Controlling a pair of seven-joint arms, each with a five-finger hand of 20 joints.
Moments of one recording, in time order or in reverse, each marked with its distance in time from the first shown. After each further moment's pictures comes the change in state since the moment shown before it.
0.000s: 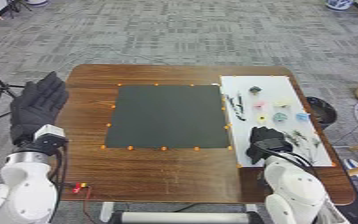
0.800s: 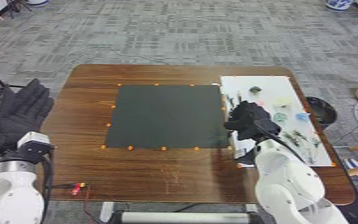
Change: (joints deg) left arm 5.4 0.3 -4.9 -1.0 -2.8 0.3 1.5; right arm 8.3 2.1 -6.6 0.9 19.3 19.9 0.3
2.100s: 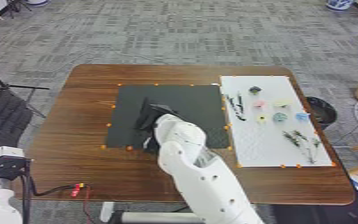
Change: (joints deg) left arm 9.5 0.9 -6.3 -1.9 -8.5 -1.6 5.2; right arm 24.0 -28.1 -19.6 29.5 3.7 -12.4 5.7
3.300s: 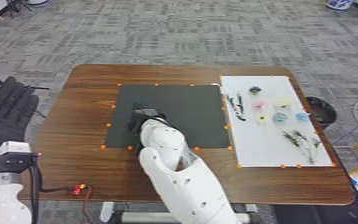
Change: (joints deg) left arm -2.4 0.8 3.2 -1.4 1.0 -3.4 4.4; right arm 0.2 -7.1 0.4 9.6 -15.6 0.6 -4.1
